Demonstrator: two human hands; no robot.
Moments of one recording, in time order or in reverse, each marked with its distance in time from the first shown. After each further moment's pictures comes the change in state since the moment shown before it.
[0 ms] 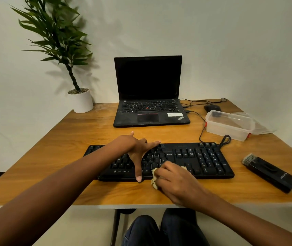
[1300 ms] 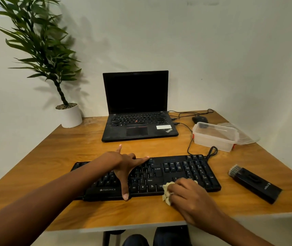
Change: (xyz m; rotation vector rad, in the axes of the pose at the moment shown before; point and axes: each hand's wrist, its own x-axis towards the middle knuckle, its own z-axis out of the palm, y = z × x) left_hand 0.005 -0.002 -0.001 0.028 -0.008 0.027; right_hand -0.051 0.020 -0.020 -0.036 -0.016 0.165
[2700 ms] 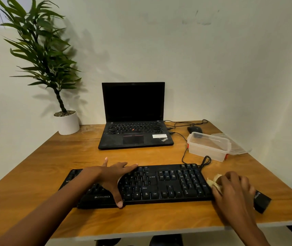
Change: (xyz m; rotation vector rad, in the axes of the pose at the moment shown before) left_hand -0.016 -0.016 0.025 -0.290 0.092 0.059; right_hand -0.035 0.046 -0.039 -0.311 -0.126 1.103
